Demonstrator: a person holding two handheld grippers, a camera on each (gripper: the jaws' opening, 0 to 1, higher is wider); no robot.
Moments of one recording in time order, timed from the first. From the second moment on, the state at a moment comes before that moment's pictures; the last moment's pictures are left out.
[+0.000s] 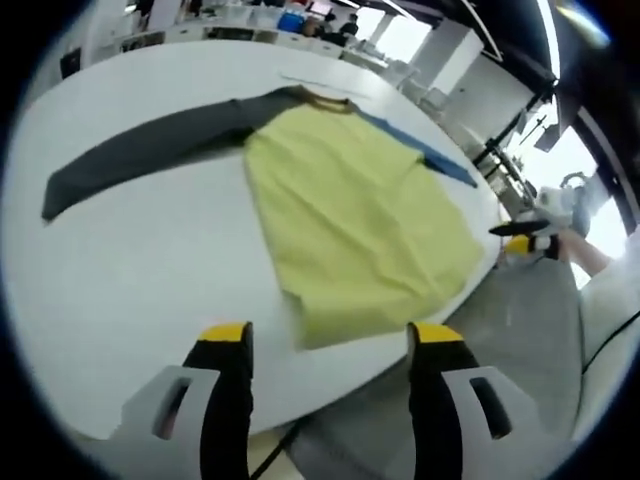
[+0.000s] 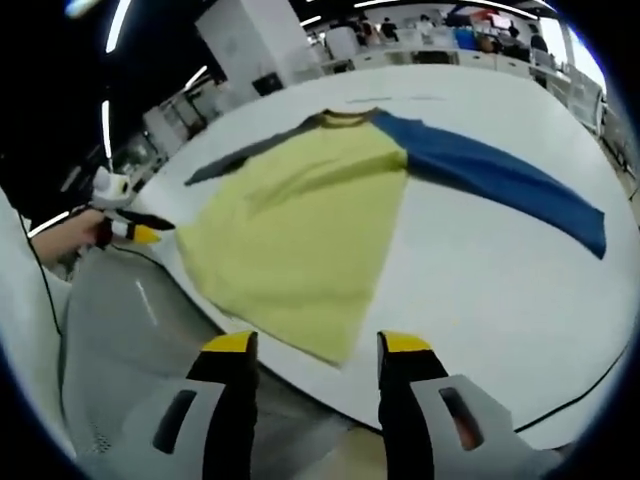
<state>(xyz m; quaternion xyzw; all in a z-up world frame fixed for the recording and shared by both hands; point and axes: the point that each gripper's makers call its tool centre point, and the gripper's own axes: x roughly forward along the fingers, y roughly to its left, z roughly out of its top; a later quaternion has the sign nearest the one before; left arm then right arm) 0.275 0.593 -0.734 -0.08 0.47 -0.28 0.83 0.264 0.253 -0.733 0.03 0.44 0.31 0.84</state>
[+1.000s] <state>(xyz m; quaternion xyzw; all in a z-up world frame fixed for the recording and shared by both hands) 0.277 0.587 -0.750 -0.09 0.49 -0.30 0.82 0.264 0.257 -0.760 0.04 0.48 0.31 0.82</state>
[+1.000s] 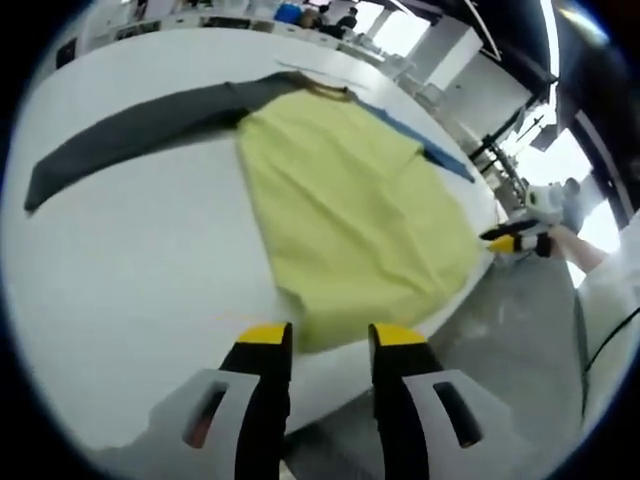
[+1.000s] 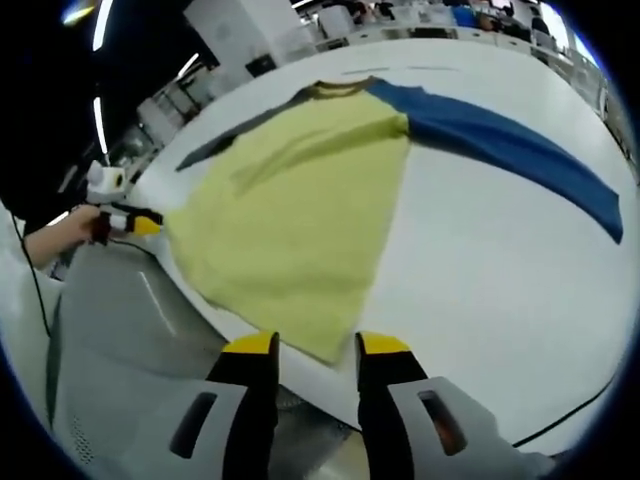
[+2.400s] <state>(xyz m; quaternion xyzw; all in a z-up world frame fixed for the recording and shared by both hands) 0.269 0.589 -0.748 -0.11 0.53 -0.29 0.79 0.266 0.250 -0.754 0.05 0.48 0.29 0.82</state>
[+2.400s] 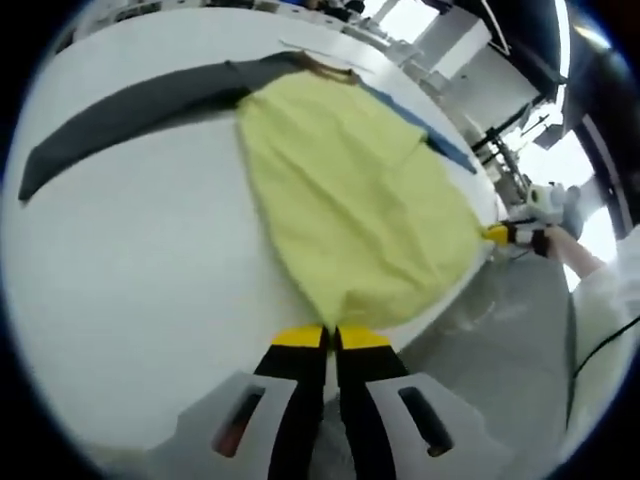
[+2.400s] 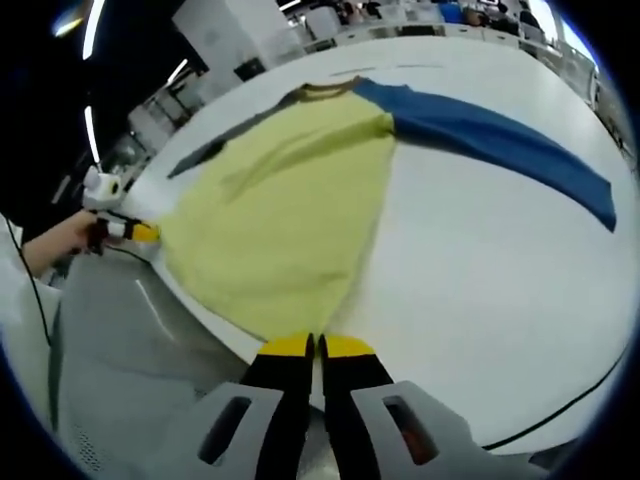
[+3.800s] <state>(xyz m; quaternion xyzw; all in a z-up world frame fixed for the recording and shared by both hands) 0.254 0.591 -0.685 -0.13 0.51 -0.29 0.80 0.258 0.239 -0.684 0.05 0.41 0.29 0.86</state>
